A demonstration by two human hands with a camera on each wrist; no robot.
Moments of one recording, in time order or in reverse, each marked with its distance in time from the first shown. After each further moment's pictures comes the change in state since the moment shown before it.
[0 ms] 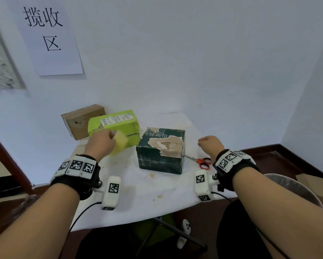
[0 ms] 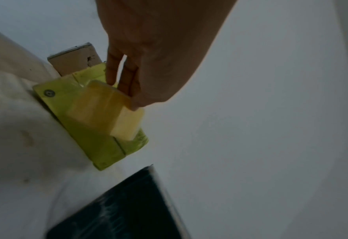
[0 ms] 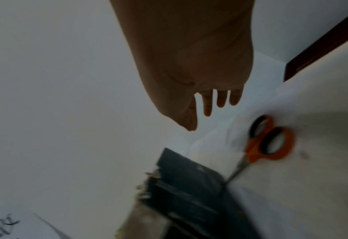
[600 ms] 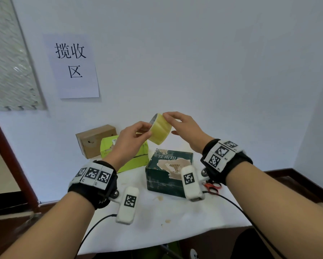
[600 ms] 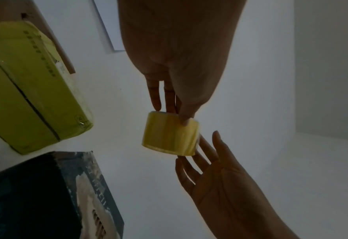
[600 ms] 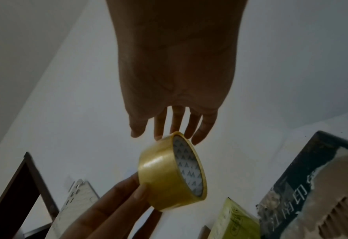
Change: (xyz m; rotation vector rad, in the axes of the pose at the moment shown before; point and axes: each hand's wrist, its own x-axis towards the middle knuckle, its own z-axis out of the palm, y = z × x) left_hand -0.020 0.076 -0.043 -0.712 0.073 0.398; right_hand -0.058 -0.144 -0.016 0.465 -0.275 -0.624
